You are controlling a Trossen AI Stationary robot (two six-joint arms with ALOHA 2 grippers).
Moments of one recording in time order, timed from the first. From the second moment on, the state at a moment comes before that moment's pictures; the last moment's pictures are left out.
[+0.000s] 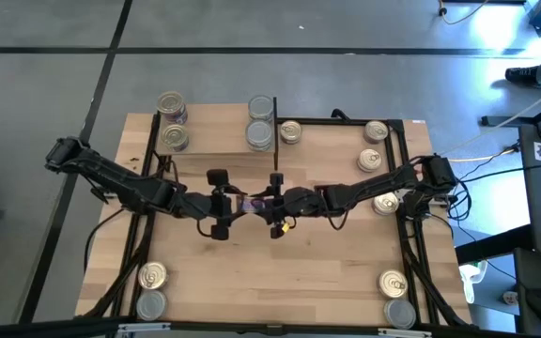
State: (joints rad) left arm -0.31 1.20 0.73 -0.07 -0.54 0.12; right arm 0.16 1.79 1.18 0.23 0.27 -0.32
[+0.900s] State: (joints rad) left arm -0.29 1.17 1.11 -0.90 -0.85 -0.15; right arm 0.28 1.58 1.09 -0.42 0.30 -0.04
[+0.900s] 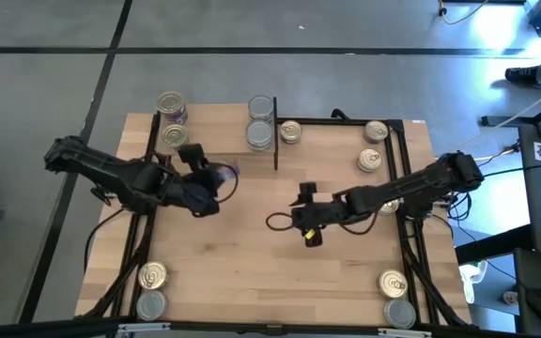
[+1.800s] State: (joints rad) left arm 0.17 1.33 1.37 -1.57 -0.86 -0.50; right arm 0.28 1.57 0.60 0.17 0.33 0.32
